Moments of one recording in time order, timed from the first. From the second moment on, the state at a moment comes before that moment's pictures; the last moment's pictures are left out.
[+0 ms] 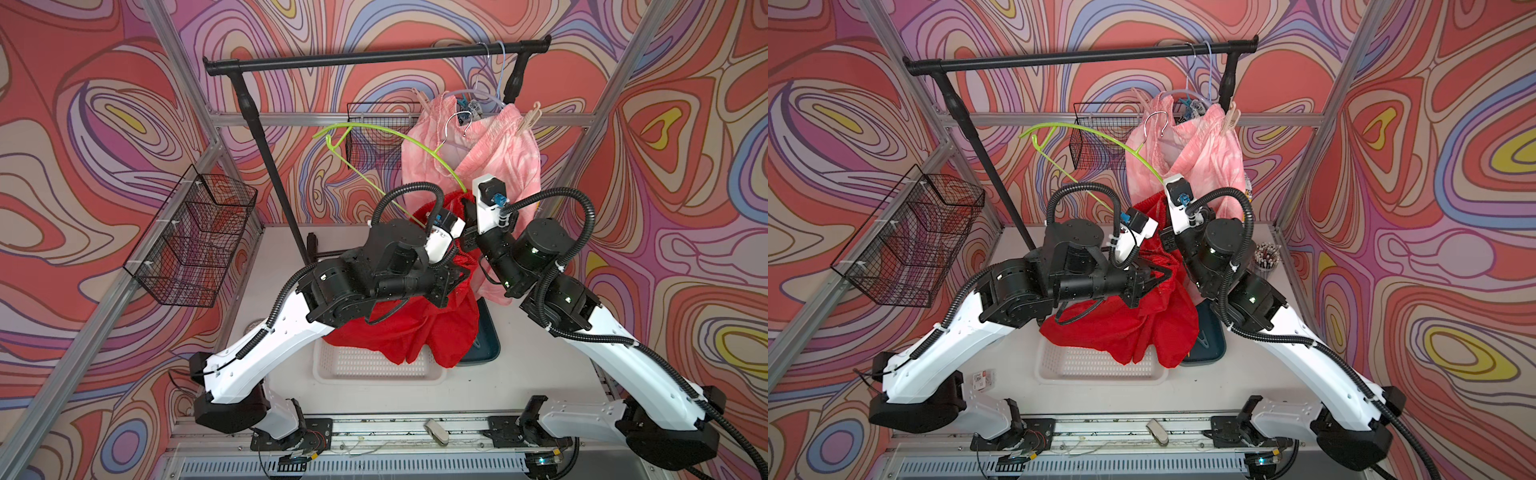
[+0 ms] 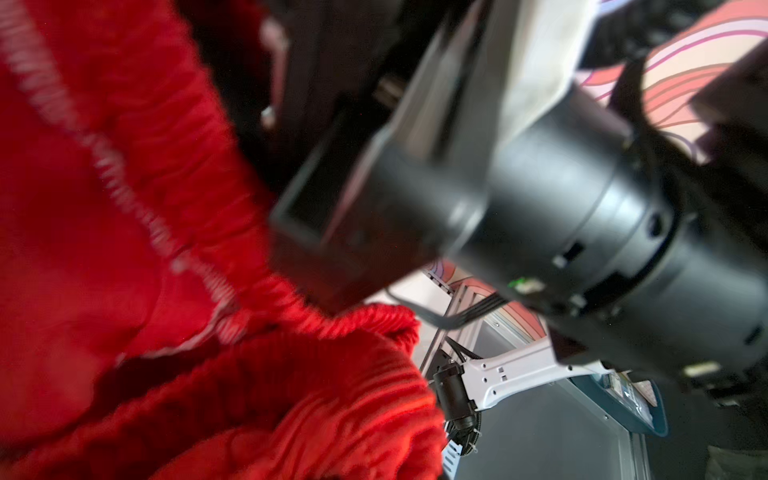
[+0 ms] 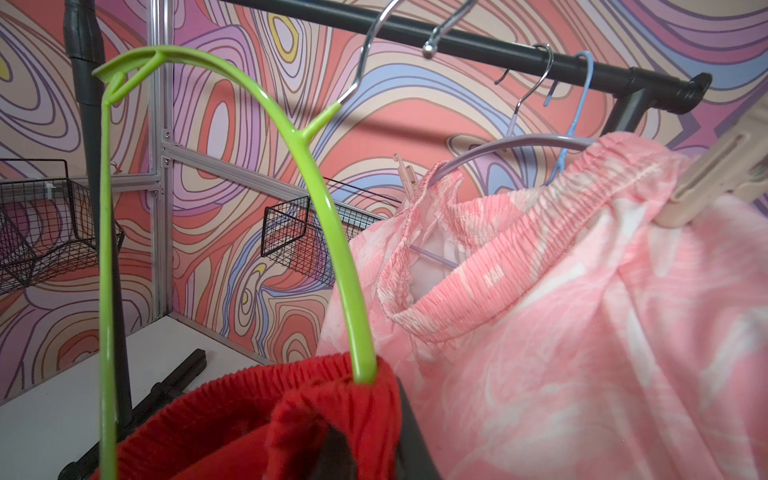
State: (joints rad) left arm -1.09 1.55 2.04 -0.84 0.09 -0.42; right arm 0.79 1.20 1.51 -0.15 0.47 -0.33
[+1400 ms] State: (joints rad) left arm -0.80 1.02 1.58 -1.25 -0.28 -0.42; right arm 0.86 1.46 1.78 -0.53 0.20 -0.14
